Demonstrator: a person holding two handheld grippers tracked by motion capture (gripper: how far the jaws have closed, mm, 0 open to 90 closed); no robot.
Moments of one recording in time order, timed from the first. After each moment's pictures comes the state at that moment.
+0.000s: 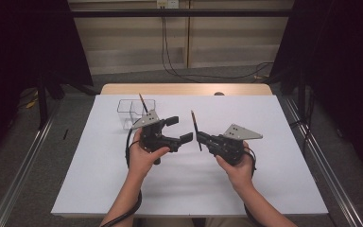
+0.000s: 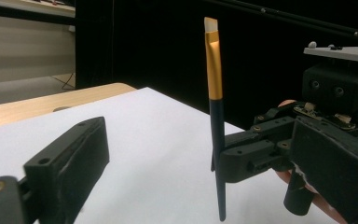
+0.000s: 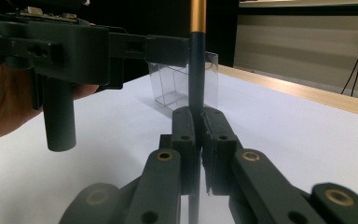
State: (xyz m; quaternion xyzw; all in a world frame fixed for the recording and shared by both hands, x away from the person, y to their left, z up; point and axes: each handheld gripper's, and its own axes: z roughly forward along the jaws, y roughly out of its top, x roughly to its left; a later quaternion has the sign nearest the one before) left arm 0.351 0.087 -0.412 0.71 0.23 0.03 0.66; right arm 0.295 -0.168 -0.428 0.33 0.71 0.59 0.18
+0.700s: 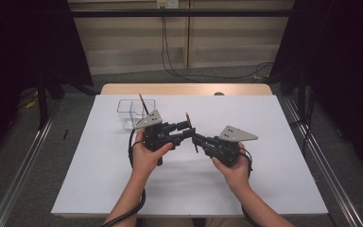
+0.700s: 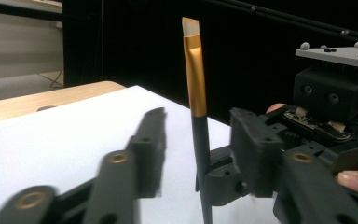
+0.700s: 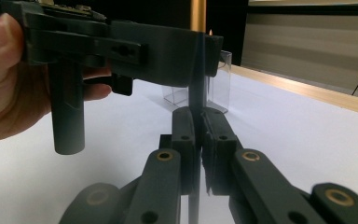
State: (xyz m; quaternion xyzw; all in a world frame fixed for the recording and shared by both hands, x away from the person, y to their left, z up) left arm 0.348 0.082 -0.412 0.71 0.23 0.01 0.67; right arm 0.293 -0.157 -0.429 0.32 0.72 0.59 0.18
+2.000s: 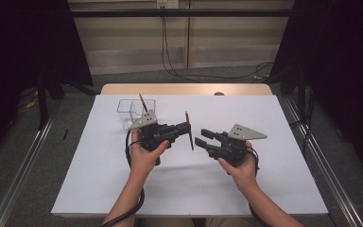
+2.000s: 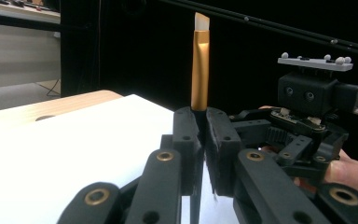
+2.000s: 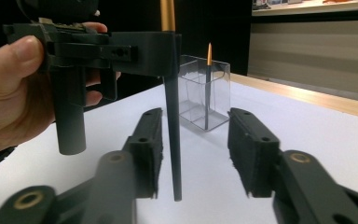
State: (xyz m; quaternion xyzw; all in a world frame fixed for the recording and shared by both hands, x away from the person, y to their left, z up) left arm 0.345 0.091 -0.406 0.70 0.22 0.01 0.68; right arm 0.293 -0.176 -0.427 0.32 0.70 0.62 0.16
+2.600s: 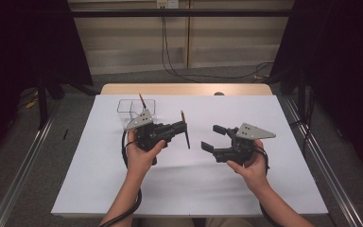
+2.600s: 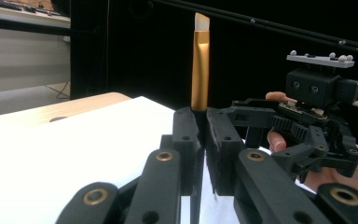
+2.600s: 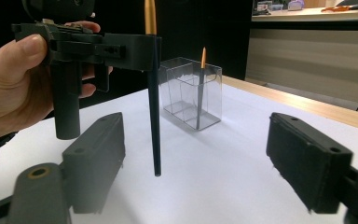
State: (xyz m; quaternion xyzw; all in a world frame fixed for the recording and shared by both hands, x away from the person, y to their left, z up) left arm 0.344 0.101 -0.404 0.70 0.22 0.03 0.68; right arm 0.292 -0.196 -0.423 0.30 0.70 0.62 0.17
